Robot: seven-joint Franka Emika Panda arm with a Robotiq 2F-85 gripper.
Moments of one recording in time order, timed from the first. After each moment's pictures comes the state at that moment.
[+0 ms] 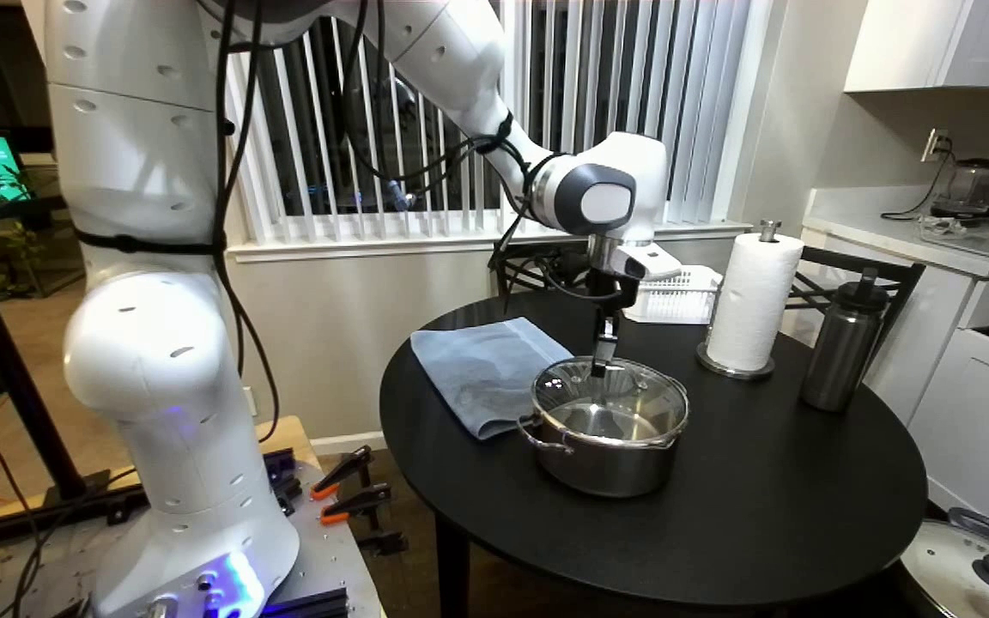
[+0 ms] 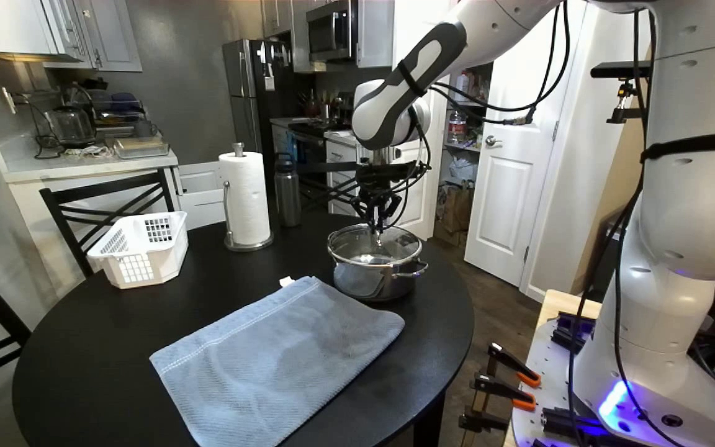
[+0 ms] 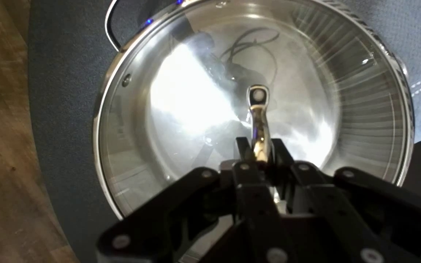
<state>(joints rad) -0.04 0.19 -0.11 -2.16 0.03 2.28 0.62</state>
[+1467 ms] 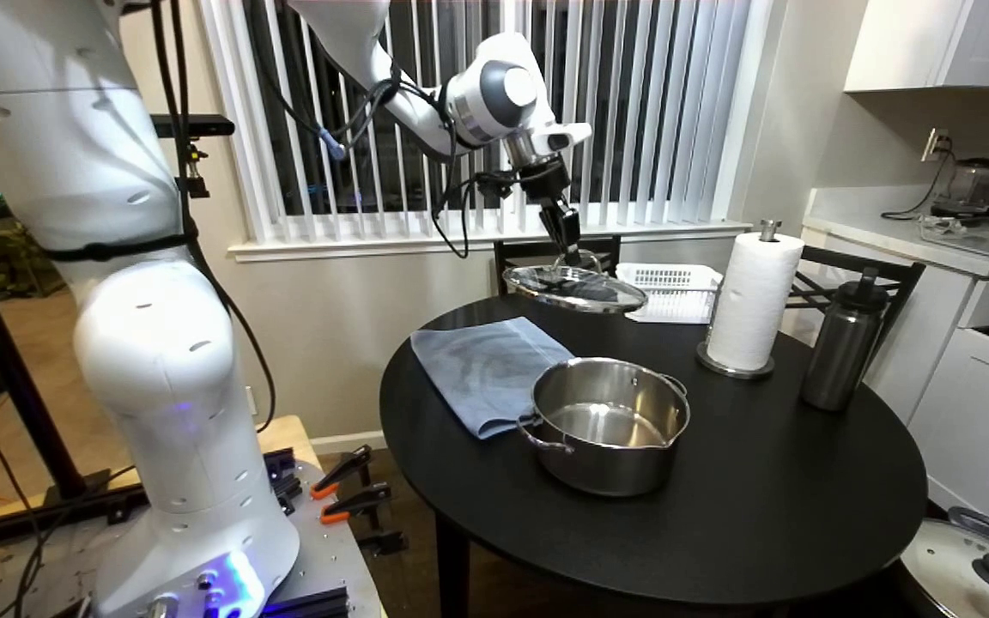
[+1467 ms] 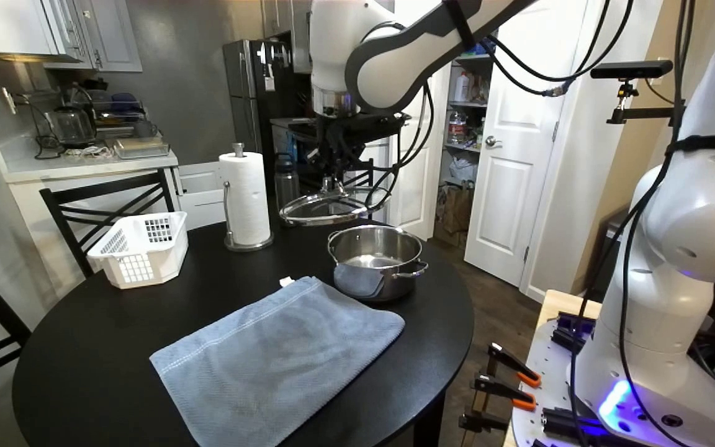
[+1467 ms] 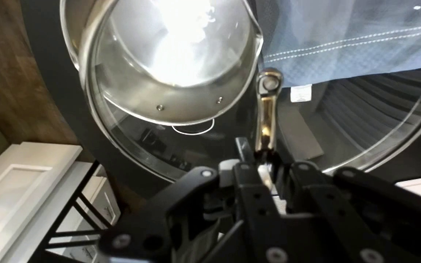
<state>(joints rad) 0.06 -0.08 0.11 -2.19 -0.42 2.30 0.80</state>
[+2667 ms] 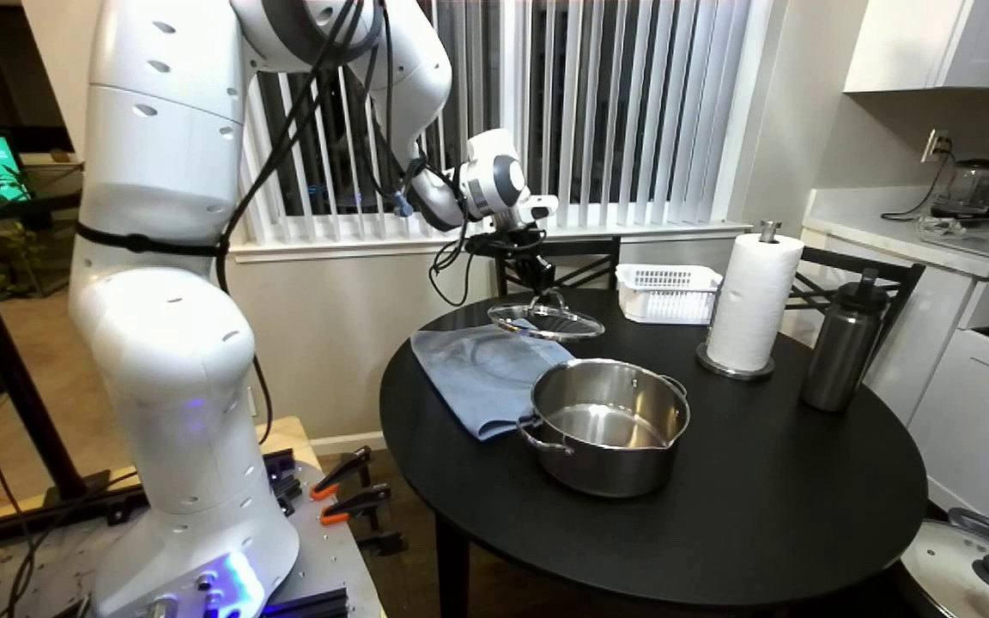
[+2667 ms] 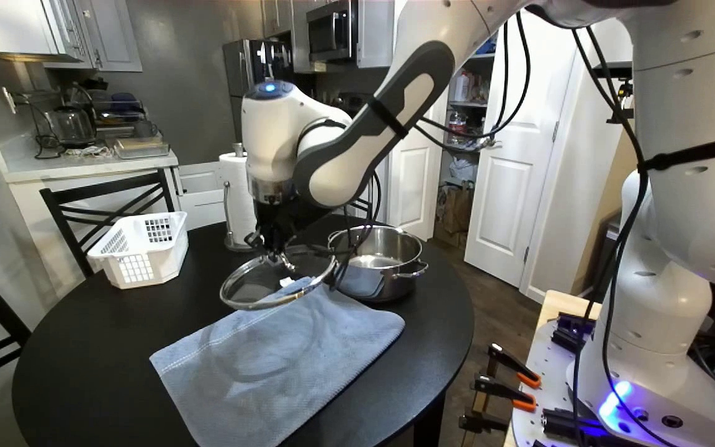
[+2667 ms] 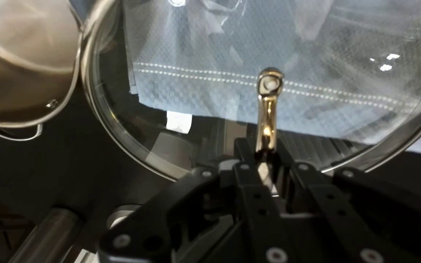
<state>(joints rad) 0.26 0.31 0.09 -2.03 -0.54 2.52 0.79</state>
